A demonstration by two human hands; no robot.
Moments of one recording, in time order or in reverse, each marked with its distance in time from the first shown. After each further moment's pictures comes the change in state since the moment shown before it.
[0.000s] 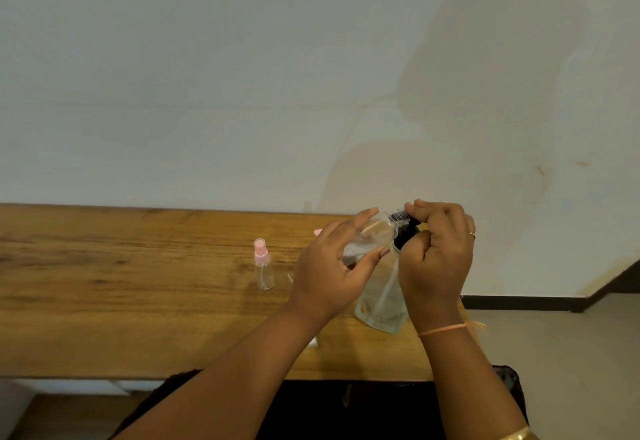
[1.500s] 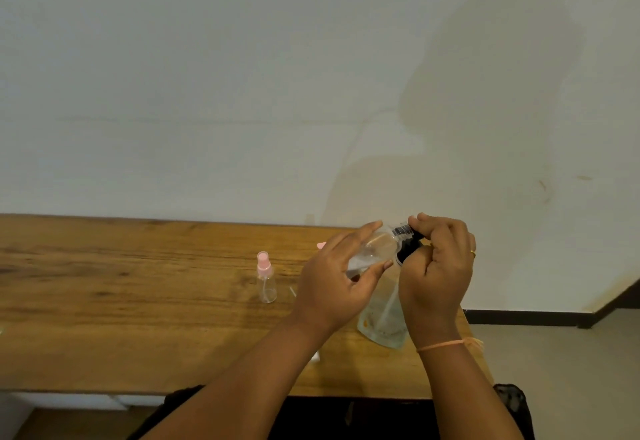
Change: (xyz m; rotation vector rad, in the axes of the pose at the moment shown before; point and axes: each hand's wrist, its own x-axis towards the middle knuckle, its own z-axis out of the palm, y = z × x) left_hand 0.004 0.001 0.000 0.012 0.010 0.036; right_hand -0.001 0.001 0.005 0.049 0.024 0.039
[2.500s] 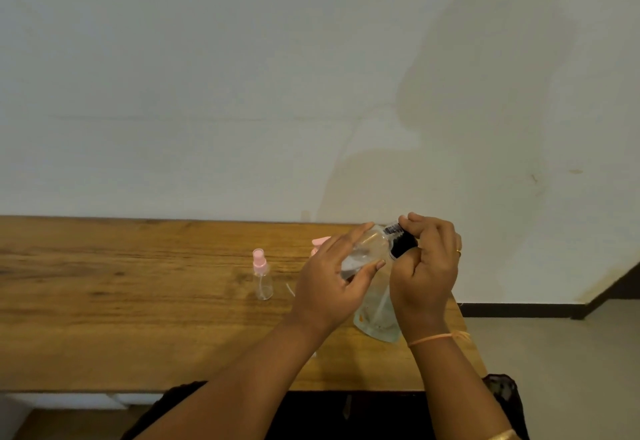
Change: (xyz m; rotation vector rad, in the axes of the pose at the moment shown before) left_hand -0.007 -0.002 0.007 -0.071 -0.012 -0.050; right_hand -0.007 0.003 -0.001 -0.010 -0.028 0.001
